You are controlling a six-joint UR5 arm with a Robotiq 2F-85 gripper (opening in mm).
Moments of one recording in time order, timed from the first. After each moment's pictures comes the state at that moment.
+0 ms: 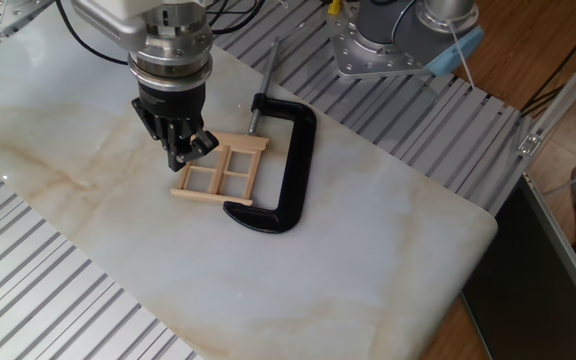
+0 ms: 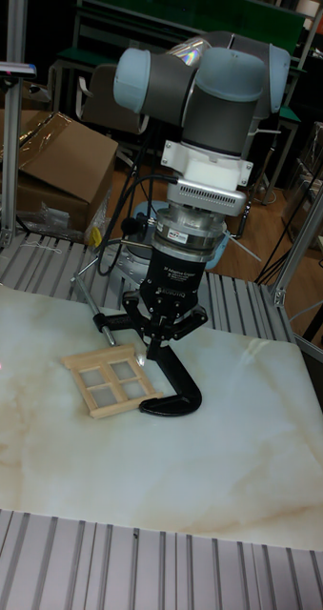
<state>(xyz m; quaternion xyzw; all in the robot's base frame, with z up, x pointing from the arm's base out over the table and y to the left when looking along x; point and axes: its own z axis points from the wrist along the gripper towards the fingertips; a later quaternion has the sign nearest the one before) 0.595 0.002 0.188 0.00 0.99 0.00 0.10</state>
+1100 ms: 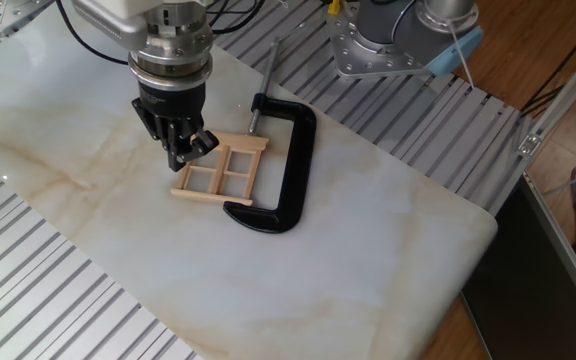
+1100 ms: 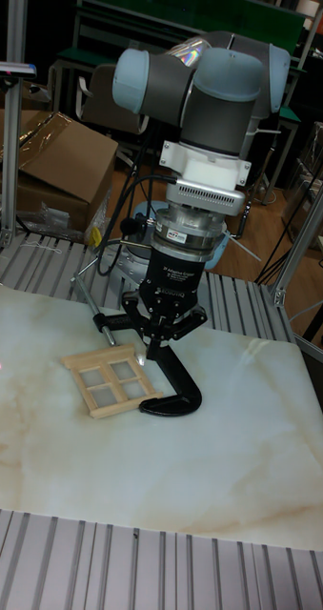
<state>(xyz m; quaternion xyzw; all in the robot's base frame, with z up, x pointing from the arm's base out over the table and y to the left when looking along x) 0.596 0.002 0.188 0.00 0.99 0.00 0.11</state>
